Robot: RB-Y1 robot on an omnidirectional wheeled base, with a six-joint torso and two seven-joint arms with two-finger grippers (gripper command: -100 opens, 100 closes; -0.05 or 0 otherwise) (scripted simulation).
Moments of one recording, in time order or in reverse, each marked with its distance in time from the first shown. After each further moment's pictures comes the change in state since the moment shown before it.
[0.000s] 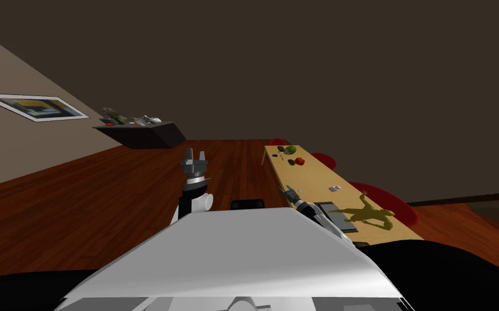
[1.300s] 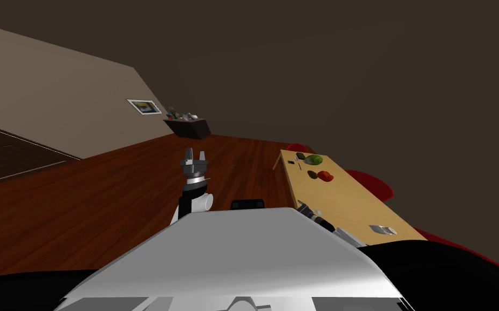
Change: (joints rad) left arm 0.000 0.000 0.000 0.000 0.000 0.000 0.000; right arm -0.012 -0.175 0.103 0.349 0.106 -0.002 0.263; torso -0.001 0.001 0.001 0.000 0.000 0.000
